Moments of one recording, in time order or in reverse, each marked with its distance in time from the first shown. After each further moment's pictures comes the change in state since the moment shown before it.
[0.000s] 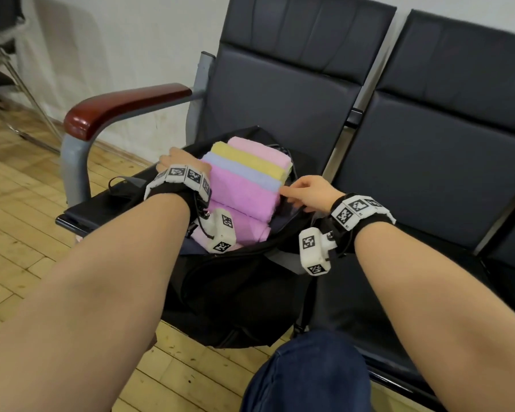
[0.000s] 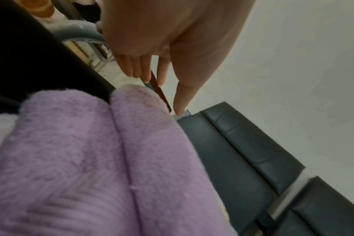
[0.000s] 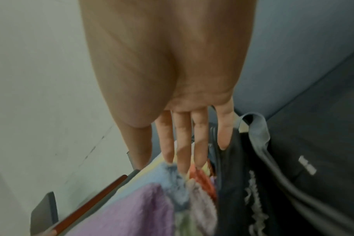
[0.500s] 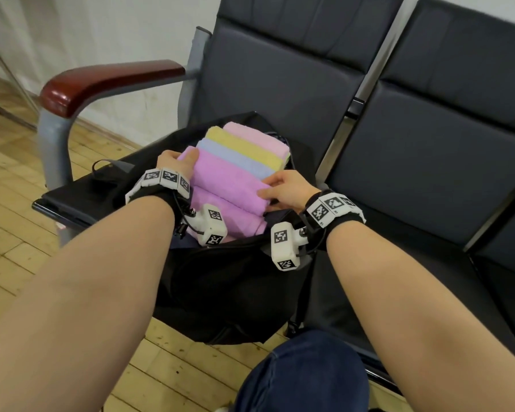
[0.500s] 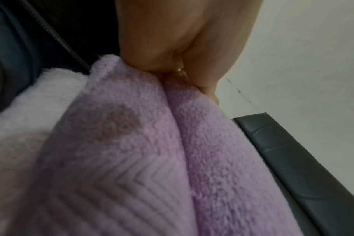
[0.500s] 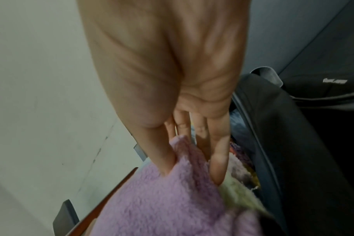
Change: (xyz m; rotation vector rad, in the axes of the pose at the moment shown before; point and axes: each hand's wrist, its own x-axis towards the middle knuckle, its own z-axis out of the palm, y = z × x) left_hand 0.020 -0.039 0.022 -0.441 -0.205 0.056; right_hand 0.014 -0.011 0.042 0.279 -0.109 0.080
